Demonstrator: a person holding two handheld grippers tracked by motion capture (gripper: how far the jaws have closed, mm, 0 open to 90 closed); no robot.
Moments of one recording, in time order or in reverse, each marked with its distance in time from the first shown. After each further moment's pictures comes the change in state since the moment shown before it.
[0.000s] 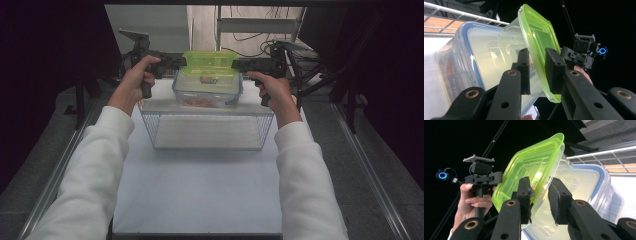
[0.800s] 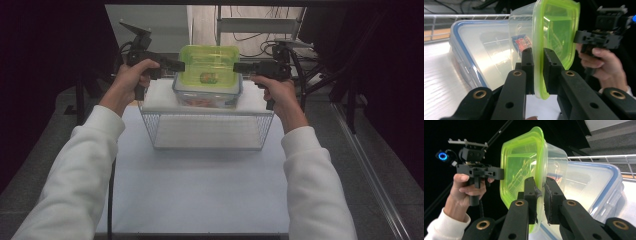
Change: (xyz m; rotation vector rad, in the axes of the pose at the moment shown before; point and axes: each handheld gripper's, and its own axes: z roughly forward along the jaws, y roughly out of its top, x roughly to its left) left arm -0.034 -0.010 -0.009 0.080 0.134 0.212; right arm 0.017 -0.010 -0.014 0.008 0.018 -0.165
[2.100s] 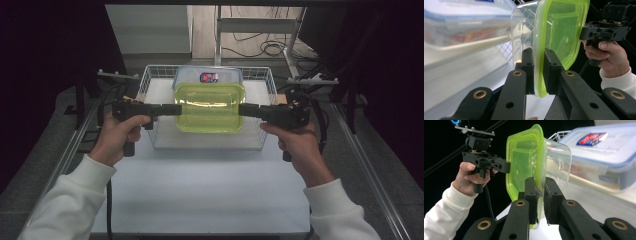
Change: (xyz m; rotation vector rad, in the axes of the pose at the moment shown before) left arm -0.070 -0.124 -0.027 -0.066 0.001 0.209; right arm 0.085 -0.095 -0.068 0.039 0.001 -0.263
